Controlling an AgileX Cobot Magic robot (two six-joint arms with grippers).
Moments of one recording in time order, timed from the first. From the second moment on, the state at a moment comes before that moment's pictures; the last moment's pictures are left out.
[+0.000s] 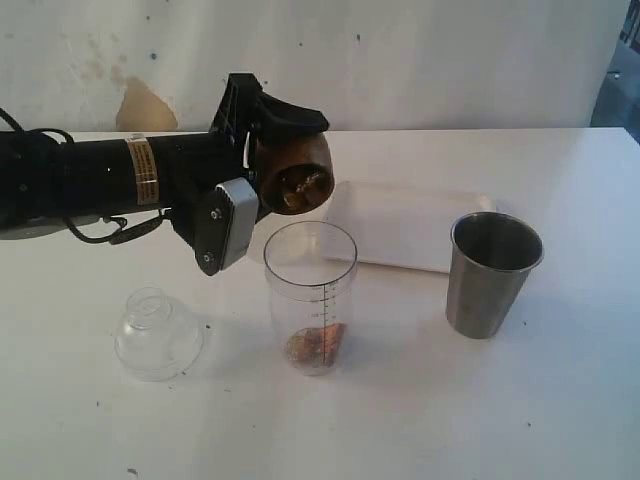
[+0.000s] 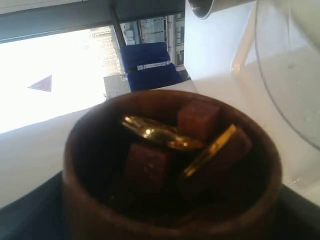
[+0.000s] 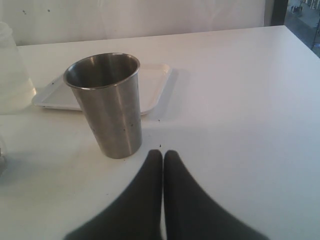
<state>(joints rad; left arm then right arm) -0.43 1.77 -0.97 1.03 -0.79 1.03 0.01 0.01 0.00 -0.09 0.33 0.21</state>
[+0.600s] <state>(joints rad) -0.43 1.77 -0.97 1.08 -0.80 1.14 0.01 0.01 0.00 -0.09 0.33 0.21</state>
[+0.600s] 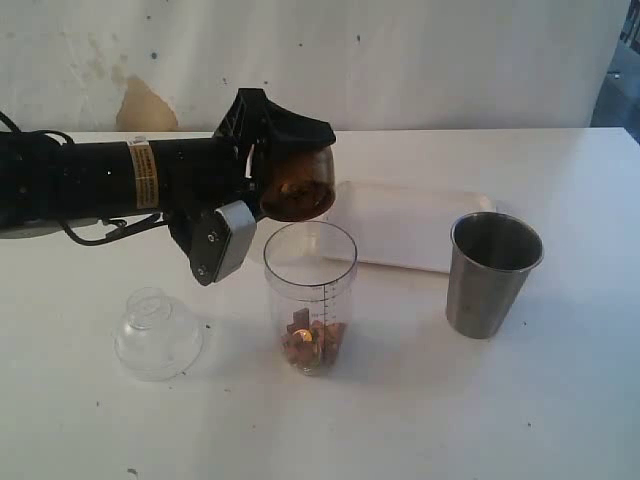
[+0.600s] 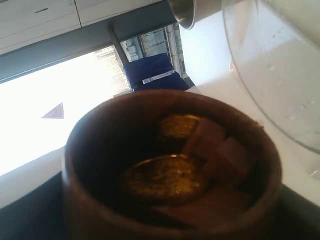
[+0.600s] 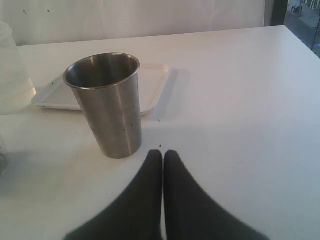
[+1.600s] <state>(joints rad) -0.43 1.77 -0.97 1.08 -0.85 1.35 0.01 0.01 0.00 -0.09 0.33 0.21</state>
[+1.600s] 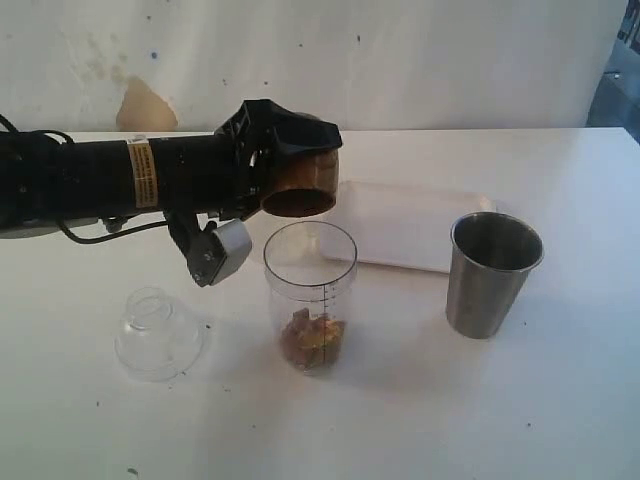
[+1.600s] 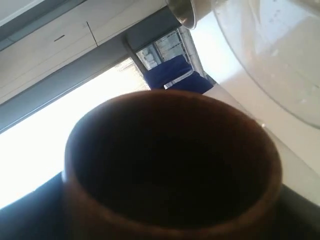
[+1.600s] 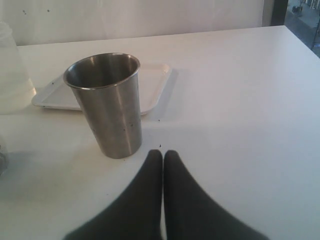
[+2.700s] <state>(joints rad) -0.43 1.77 -0.97 0.84 -0.95 0.25 0.01 0.01 0.00 -0.09 0.33 0.21</state>
